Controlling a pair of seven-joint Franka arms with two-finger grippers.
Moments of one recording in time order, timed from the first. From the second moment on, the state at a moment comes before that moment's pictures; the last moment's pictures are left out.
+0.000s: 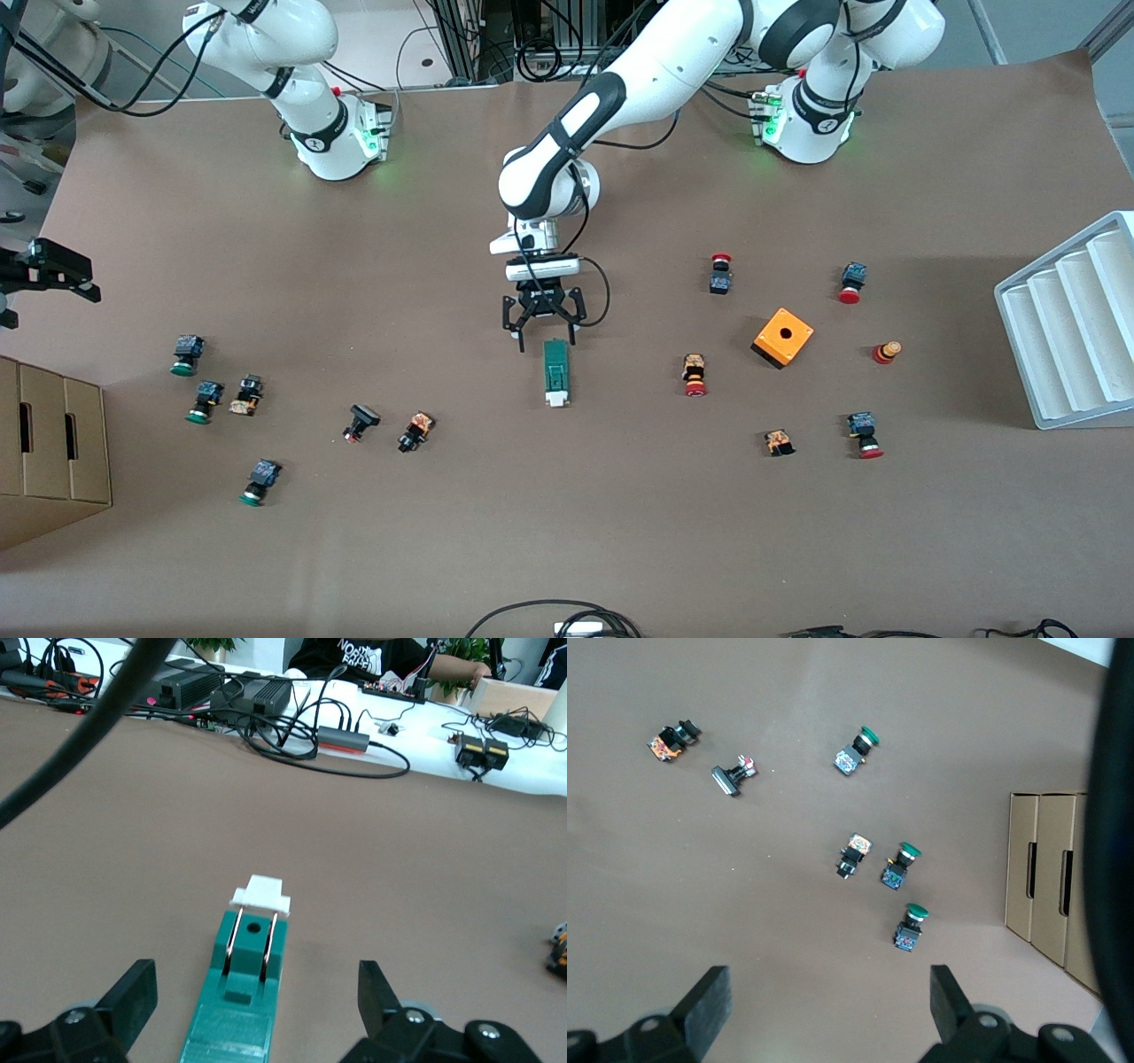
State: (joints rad) left arm -0.98 0.83 -0.11 -1.61 1.57 2.14 -2.47; right arm -0.01 0.06 -0.14 -1.52 -0.02 1.58 -0.49
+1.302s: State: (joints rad) left arm -1.04 0.93 -0.13 -1.58 1.72 1.93 -2.50; right arm 0.32 0.29 -0.10 -1.48 0.01 1.59 0.53
